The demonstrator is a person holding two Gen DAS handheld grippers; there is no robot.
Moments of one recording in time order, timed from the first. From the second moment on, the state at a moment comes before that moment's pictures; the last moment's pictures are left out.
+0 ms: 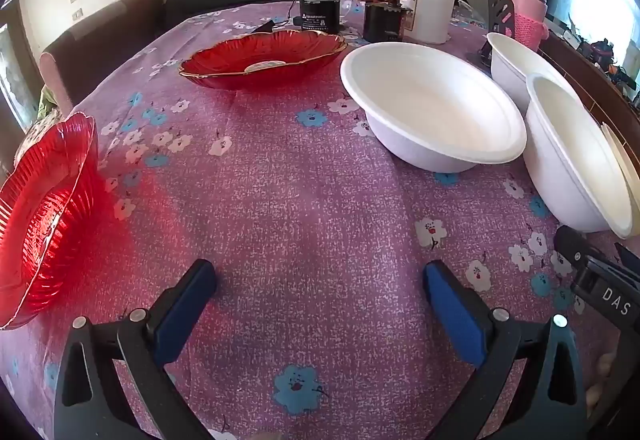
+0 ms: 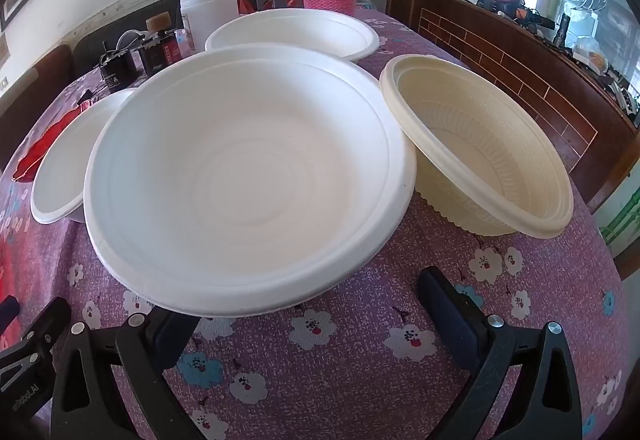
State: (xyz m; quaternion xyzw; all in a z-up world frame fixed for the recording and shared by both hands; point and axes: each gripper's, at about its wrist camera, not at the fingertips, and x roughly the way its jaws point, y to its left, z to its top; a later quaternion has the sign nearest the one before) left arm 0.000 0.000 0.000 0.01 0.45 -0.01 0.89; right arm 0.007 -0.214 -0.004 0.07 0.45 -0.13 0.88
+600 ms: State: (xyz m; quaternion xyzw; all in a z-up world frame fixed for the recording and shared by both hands) left arm 0.000 0.000 0.001 0.01 0.46 -0.01 0.89; right arm 0.006 -0.221 -0.005 0.08 0.44 -0.15 0.88
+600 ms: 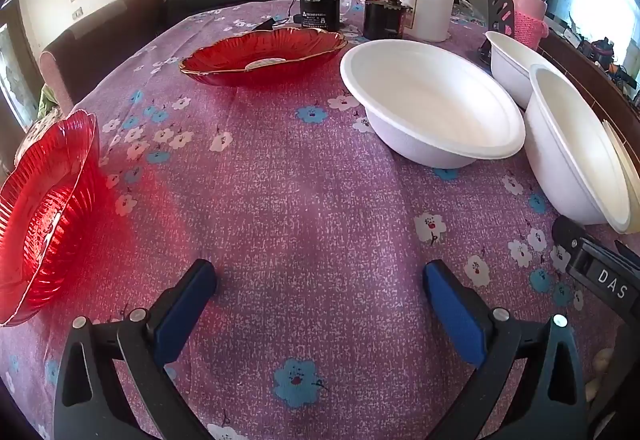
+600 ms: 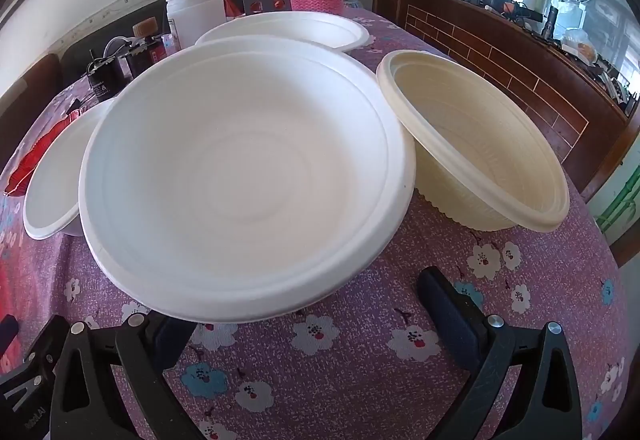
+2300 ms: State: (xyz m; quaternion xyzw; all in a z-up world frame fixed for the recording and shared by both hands) left arm -0.164 0.104 0.536 -0.01 -0.04 0.10 0.99; right arm -0.189 -0.192 0.499 0.02 -0.06 -0.08 0.99
